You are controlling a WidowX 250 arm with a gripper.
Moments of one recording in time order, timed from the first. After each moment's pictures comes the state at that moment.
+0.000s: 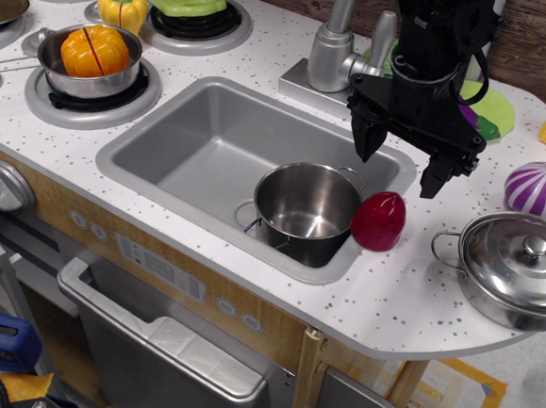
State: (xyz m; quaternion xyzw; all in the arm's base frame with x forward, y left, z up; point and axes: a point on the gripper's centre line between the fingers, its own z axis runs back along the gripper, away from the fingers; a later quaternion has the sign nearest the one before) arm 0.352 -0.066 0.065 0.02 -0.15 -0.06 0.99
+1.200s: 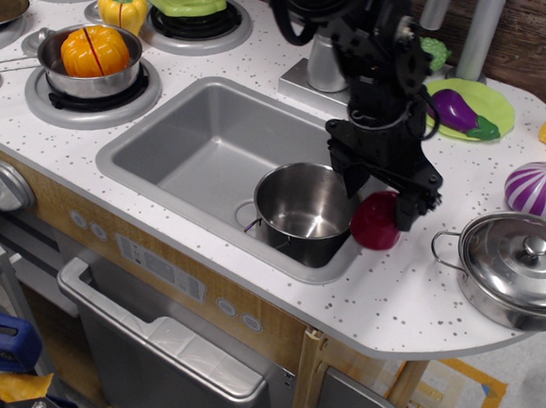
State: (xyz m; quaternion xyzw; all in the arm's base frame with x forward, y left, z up) arm 0.354 -0.054 0.022 -0.05 -0.17 -0.08 0.98
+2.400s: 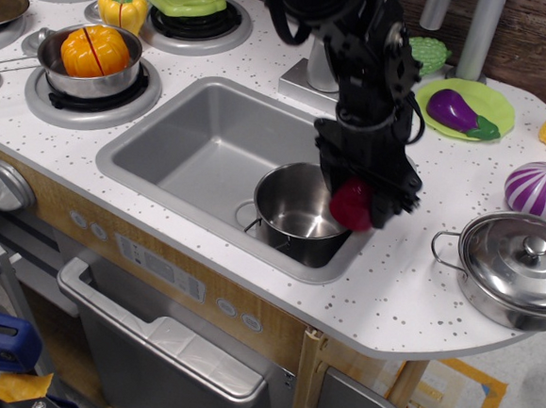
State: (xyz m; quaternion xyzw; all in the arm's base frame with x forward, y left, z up) arm 0.353 -0.030 0.021 0.00 -0.14 -0.12 0.98
